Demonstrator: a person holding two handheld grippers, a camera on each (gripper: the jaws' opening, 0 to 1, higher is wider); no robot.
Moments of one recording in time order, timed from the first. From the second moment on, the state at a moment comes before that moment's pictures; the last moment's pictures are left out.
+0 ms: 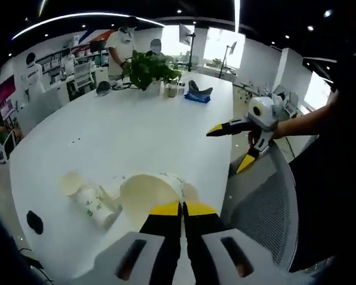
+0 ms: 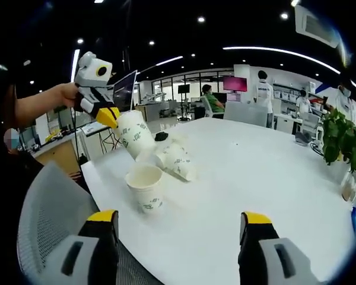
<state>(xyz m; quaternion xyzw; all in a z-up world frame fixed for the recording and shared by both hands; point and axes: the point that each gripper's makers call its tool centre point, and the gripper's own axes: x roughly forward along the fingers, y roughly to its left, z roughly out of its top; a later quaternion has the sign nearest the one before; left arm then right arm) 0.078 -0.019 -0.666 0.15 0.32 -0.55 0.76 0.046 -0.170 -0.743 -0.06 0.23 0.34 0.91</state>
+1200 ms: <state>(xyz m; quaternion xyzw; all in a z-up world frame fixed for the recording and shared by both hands) 0.078 -0.037 -0.714 0.26 0.36 -0.58 0.68 0.045 -0.168 -0.744 -0.06 0.23 0.34 0.91</state>
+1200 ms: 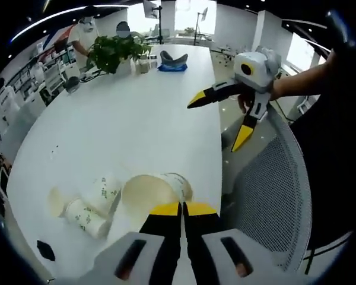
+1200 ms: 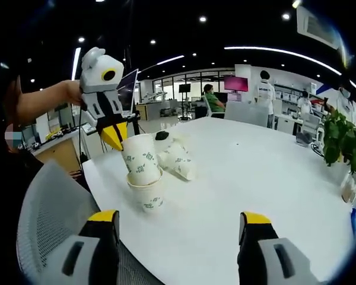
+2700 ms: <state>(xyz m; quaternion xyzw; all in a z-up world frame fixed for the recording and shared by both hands) 0.059 -0.060 -0.781 0.28 0.42 -0.62 0.61 0.047 -0.173 -0.742 -0.05 0.23 0.33 0.91</state>
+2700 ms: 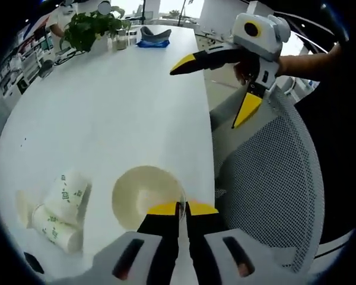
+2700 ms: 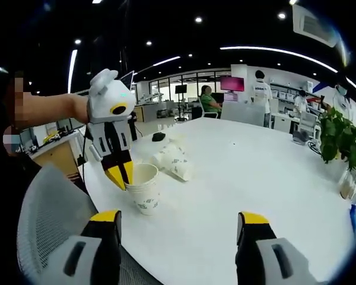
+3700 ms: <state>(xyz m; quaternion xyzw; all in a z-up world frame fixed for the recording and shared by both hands) 0.081 -0.043 -0.747 0.22 0.38 -0.60 0.67 0.044 -0.167 -0.743 -0.06 0.23 0.34 0.91</state>
